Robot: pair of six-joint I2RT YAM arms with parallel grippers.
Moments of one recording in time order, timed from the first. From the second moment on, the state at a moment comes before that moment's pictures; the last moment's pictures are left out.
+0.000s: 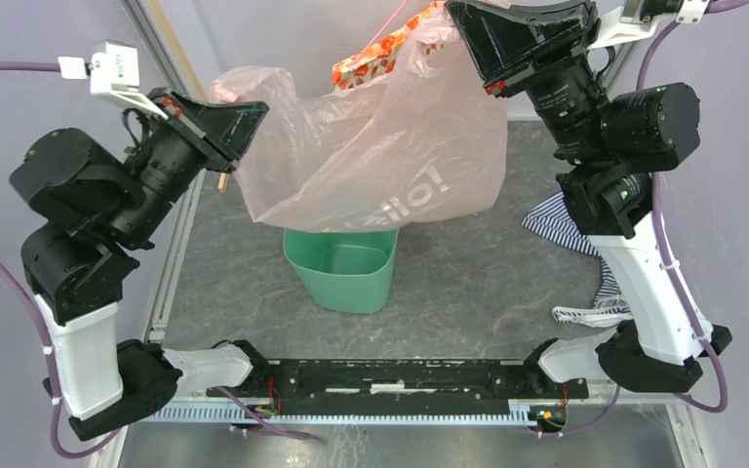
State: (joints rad) left arm -0.72 1.19 2.23 -0.86 -0.21 -0.45; right arm 0.67 1.36 2.03 0.11 -0.18 0.45
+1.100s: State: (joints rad) left arm -0.72 1.12 2.19 -0.93 -0.13 -0.62; right arm 0.80 1.40 2.05 0.14 -0.17 0.48
